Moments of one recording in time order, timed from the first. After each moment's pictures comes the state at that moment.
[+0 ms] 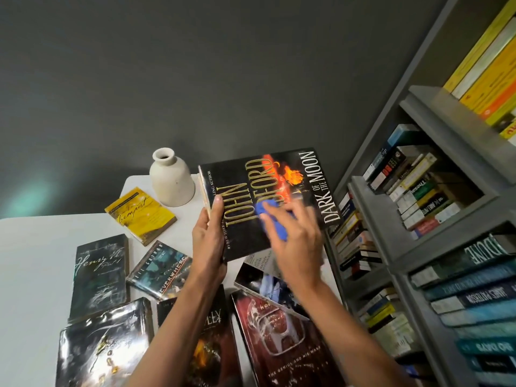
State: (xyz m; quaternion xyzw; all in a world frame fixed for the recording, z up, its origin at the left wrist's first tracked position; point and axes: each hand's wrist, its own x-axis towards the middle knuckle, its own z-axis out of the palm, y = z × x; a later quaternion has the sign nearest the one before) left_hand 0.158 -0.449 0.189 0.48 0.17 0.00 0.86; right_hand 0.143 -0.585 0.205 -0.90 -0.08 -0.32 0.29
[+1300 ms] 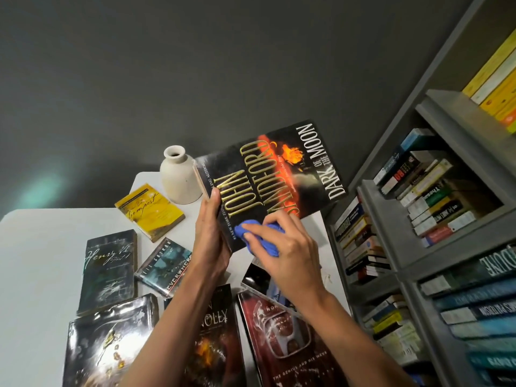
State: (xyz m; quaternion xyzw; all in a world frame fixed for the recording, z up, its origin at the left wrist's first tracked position) left_hand 0.170 -0.431 0.186 0.41 0.12 -0.05 0.90; right_hand 0.127 -0.568 0.218 -0.90 -0.20 -0.26 0.29
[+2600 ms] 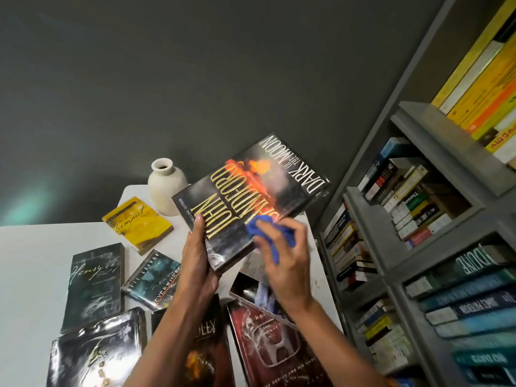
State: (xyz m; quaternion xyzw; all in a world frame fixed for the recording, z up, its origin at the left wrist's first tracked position) left_hand 0.150 -0.439 0.181 0.32 0.21 -0.05 0.92; right_hand 0.133 -0.586 0.184 -0.85 -0.16 -0.37 0.33
